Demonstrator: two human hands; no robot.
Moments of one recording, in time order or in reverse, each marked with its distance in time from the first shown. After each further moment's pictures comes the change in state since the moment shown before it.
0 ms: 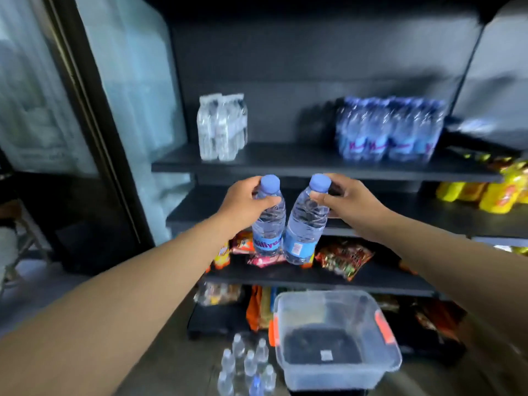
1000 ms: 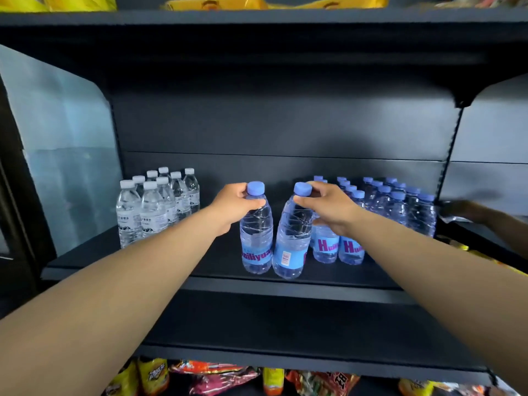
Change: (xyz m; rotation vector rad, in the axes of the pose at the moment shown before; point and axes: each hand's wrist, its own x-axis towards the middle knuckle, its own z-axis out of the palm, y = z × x) left_hand 0.336 0.075 0.085 -0.144 -0.021 -0.103; right_hand 0.312 0.007 -0.175 -0.042 0.088 0.071
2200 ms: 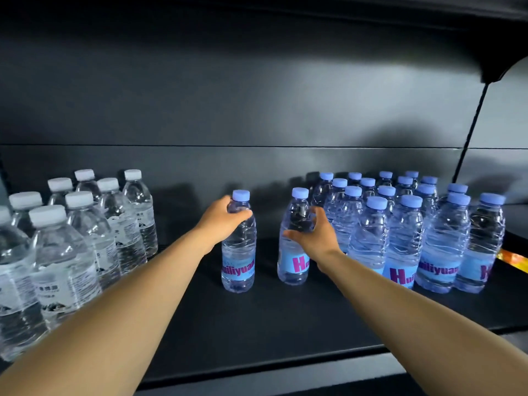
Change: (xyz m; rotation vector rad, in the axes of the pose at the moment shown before) left_hand 0.221 -0.127 -0.011 0.076 -0.145 0.009; right_hand 0.188 0.138 0.074 -0.186 0.441 0.152
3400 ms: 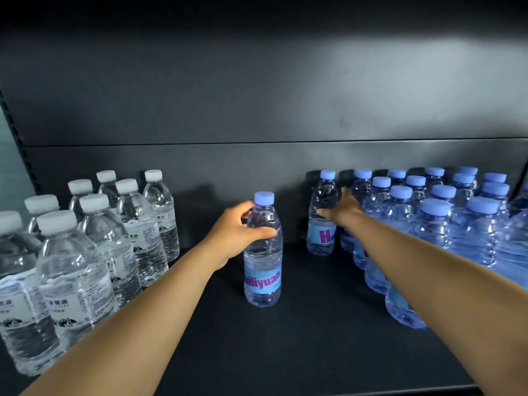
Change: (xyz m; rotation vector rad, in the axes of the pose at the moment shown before) left_hand 0.006 -0.026 -0.012 -0.086 -0.085 0.103; right_hand 0.124 0.009 0.016 -0.360 -0.060 0.079
